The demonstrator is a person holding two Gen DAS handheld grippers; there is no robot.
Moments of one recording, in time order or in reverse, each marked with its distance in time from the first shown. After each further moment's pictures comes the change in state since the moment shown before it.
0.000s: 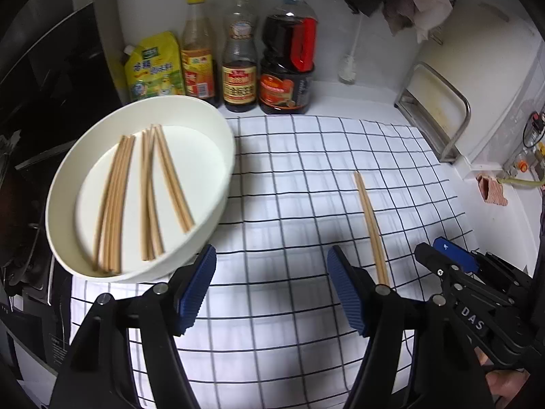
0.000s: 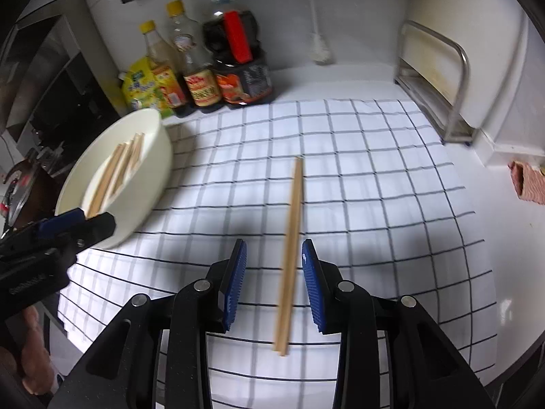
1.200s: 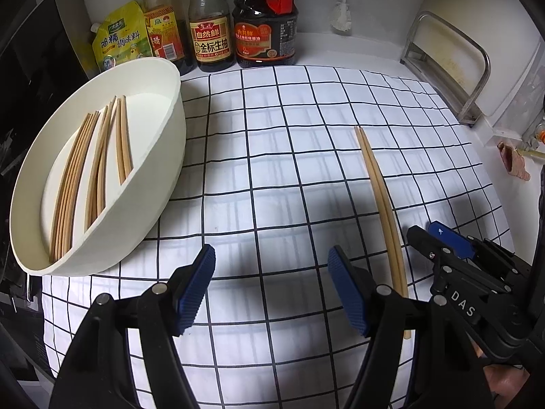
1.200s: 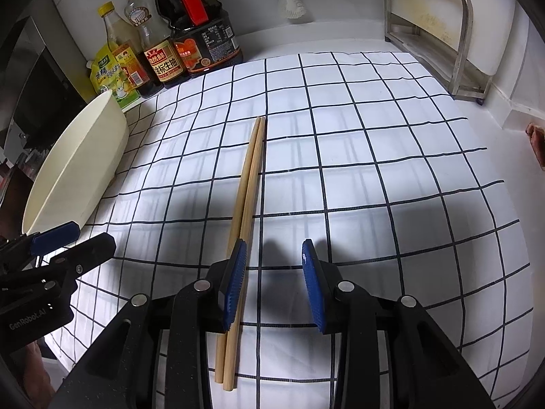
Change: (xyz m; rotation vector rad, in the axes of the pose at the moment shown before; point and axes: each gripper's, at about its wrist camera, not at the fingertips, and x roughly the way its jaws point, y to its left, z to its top) left arm 0.070 -0.033 -0.013 0.045 0.108 0.046; right arm 0.071 -0.041 -0.014 0.044 0.059 0.009
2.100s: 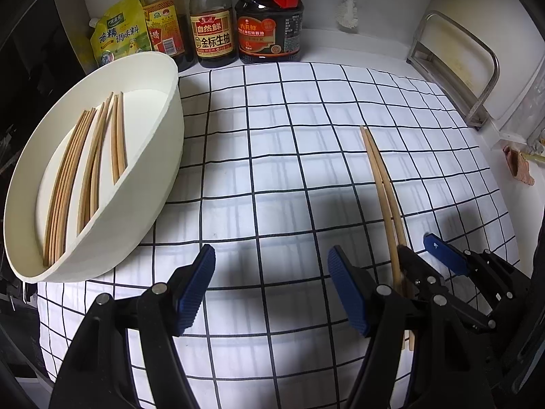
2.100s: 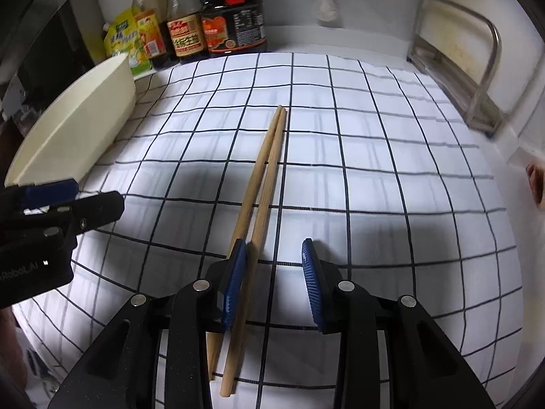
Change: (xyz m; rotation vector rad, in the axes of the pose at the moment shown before) left arm 0.013 0.002 0.005 -0.015 0.009 0.003; right arm 0.013 0.030 -0.010 -0.174 -0.008 -0.090
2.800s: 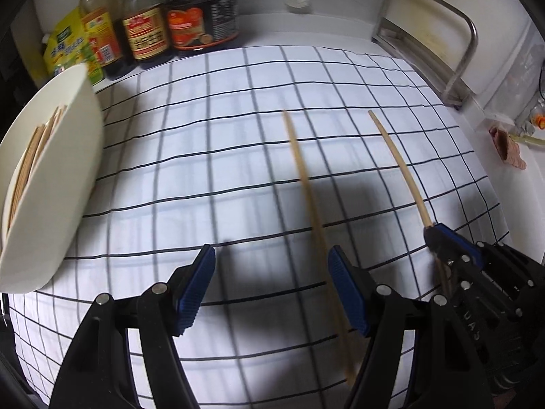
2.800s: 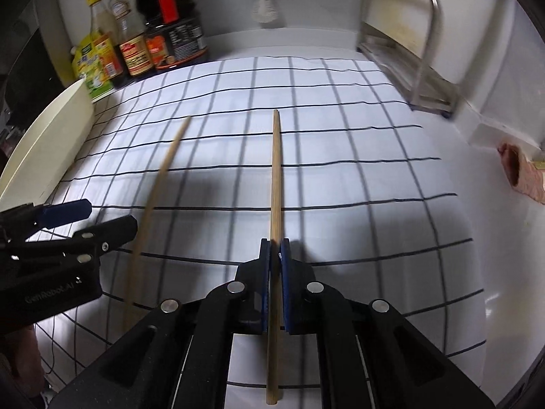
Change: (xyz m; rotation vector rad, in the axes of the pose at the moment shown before) left arm 0.035 -0.070 0.003 0.068 0.011 -0.061; right arm -0.011 -0.078 -0.010 0.094 -0.017 -0.041
